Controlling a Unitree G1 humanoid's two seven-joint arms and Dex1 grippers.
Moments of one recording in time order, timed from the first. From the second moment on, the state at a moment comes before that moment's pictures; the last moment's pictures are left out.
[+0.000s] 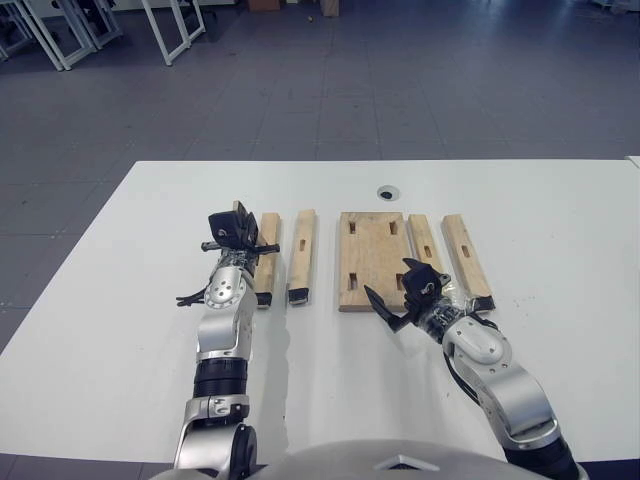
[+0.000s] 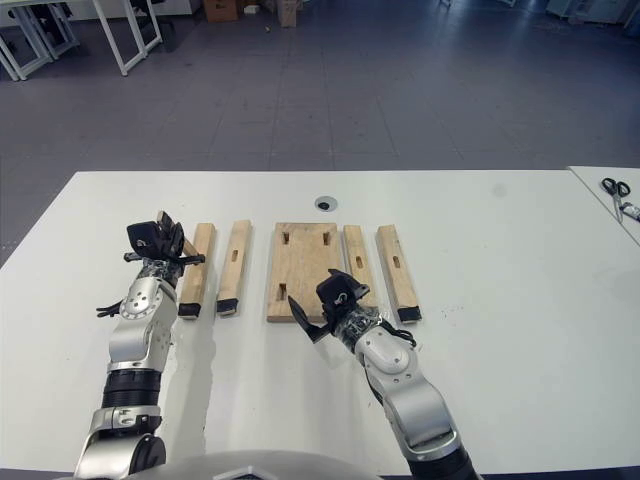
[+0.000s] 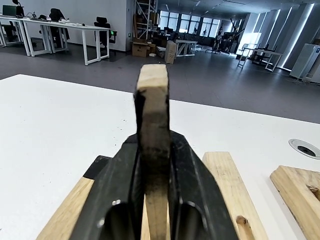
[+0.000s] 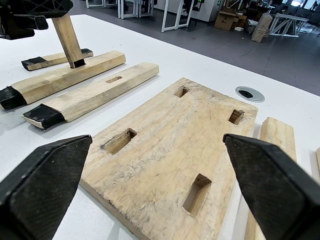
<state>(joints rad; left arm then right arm) -0.17 0.09 0.15 0.11 -0.16 0.17 0.01 0.09 -0.25 0.33 -0.52 0.02 0.57 0.28</state>
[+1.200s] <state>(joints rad) -0.44 0.20 0.16 -0.34 -0.09 0.72 0.00 0.09 -0.24 0.33 -0.51 0.00 0.58 0.27</state>
